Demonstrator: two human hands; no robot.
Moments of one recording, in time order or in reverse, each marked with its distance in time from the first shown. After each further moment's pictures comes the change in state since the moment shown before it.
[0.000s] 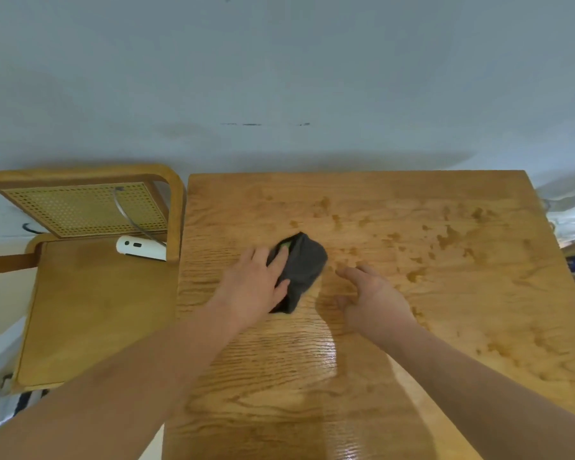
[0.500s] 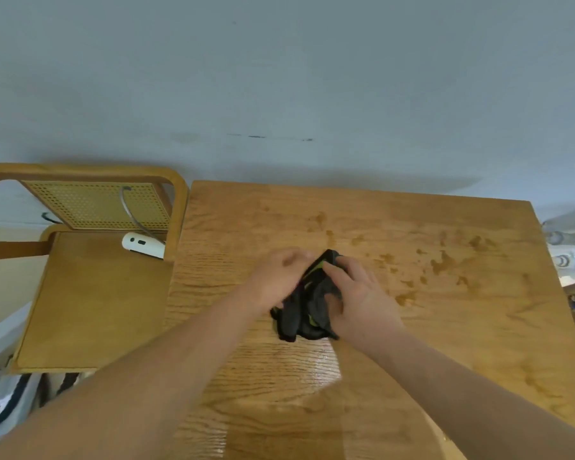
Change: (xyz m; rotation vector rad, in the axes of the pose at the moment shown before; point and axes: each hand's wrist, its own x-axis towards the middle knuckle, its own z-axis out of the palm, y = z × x) left_hand 0.024 0.054 -0.040 -0.865 -0.117 -0.192; right_hand 0.014 0.016 -0.021 -0.091 0.030 -0.290
